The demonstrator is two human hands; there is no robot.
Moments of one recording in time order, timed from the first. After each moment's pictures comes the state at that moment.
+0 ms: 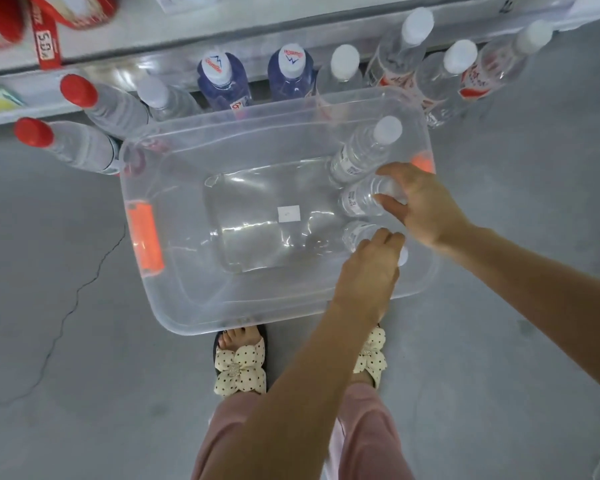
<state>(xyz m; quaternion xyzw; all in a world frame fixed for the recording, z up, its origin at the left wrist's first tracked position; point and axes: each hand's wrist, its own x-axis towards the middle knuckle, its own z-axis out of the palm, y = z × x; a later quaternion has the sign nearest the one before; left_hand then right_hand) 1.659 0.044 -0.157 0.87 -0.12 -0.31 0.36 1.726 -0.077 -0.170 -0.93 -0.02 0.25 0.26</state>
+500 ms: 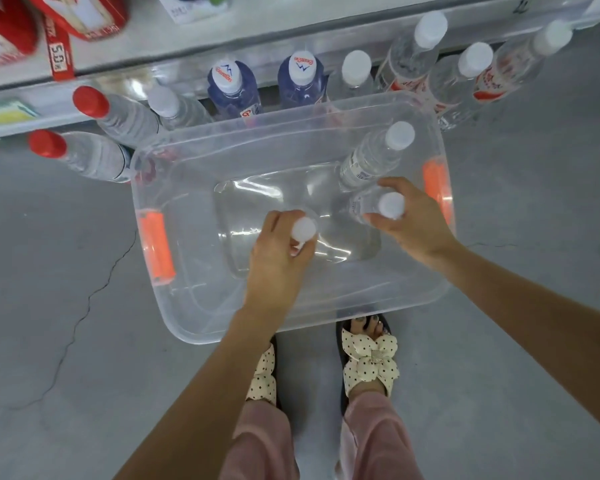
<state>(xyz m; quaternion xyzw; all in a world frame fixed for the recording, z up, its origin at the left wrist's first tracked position) 1.679 0.146 -0.171 0.88 0.09 -0.15 0.45 1.715 -0.052 -0.184 -0.87 0.15 0.23 0.42</state>
